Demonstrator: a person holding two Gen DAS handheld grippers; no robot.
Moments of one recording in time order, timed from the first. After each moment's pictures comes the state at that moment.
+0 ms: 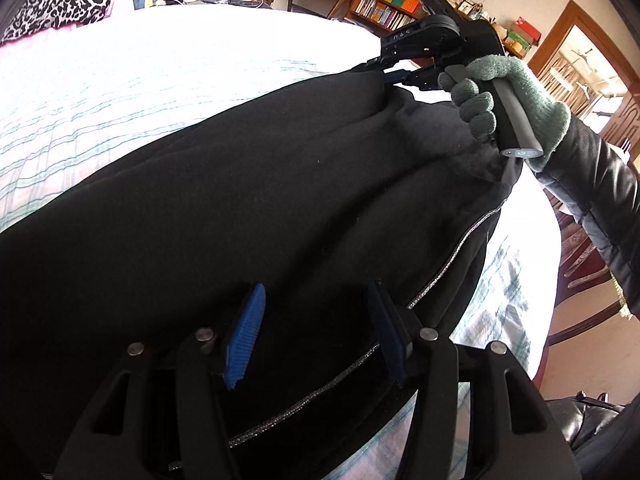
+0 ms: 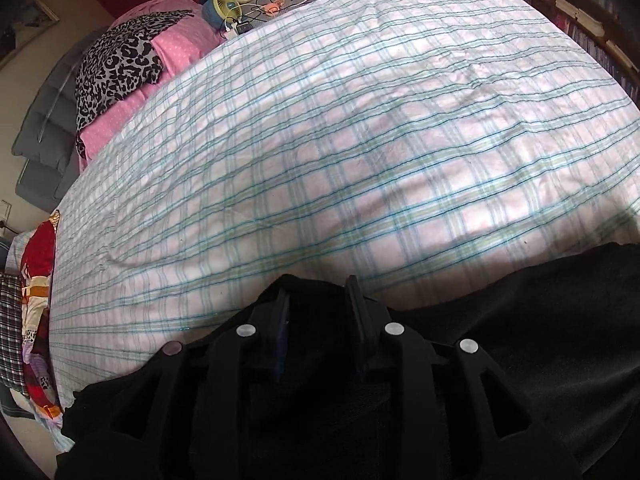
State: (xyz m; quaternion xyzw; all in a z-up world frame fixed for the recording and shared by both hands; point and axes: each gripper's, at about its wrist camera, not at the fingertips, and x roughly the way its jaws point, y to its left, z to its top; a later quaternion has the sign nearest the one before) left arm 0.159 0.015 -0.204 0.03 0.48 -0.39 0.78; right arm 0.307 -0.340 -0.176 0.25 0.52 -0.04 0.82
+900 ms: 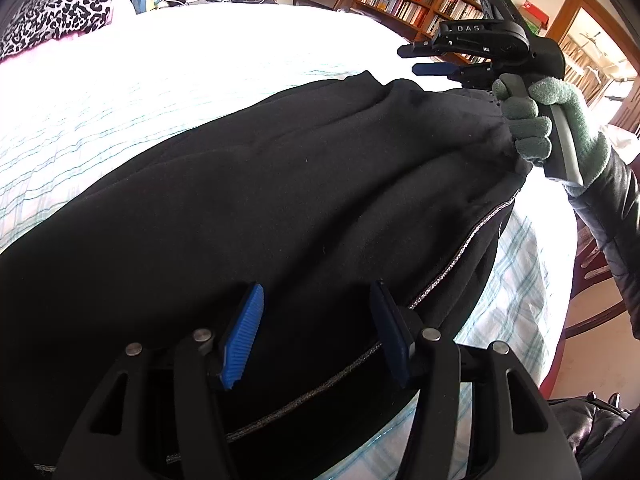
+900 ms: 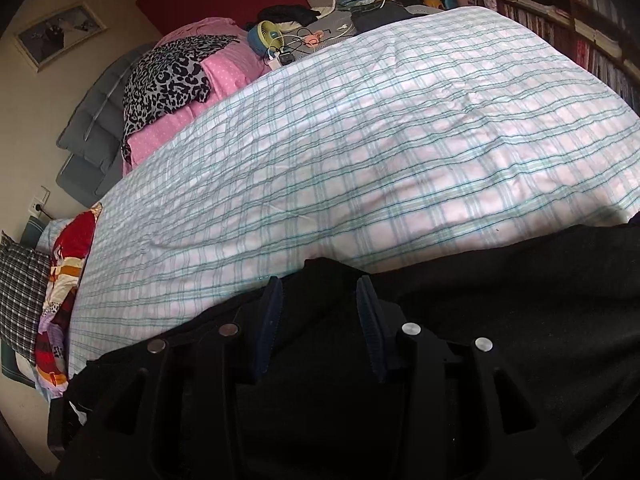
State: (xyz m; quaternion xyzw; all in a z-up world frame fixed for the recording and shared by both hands) left arm 0.161 0.004 -0.203 0.06 0.49 -0.37 0.79; right arm 0.252 -0.337 -0.158 0.22 0.46 0.02 0.86
